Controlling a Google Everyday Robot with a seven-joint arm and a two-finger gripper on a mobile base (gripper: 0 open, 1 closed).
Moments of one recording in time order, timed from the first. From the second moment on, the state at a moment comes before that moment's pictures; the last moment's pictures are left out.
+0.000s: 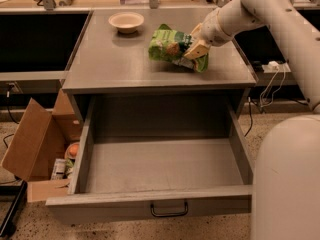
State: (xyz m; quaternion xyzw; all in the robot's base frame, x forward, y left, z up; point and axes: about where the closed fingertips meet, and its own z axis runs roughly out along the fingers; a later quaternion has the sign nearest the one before) arm 0.771 -0.129 0.880 -0.63 0.67 0.04 0.39
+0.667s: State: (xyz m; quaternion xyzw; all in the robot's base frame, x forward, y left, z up) arm 0.787 -0.132 0.864 -0.64 0.67 0.05 0.38
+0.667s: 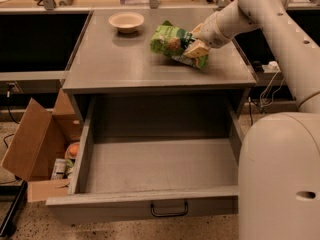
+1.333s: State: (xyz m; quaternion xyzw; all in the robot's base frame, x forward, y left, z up) arm 0.791 -0.143 0.893 -0.63 0.64 0.04 0.44
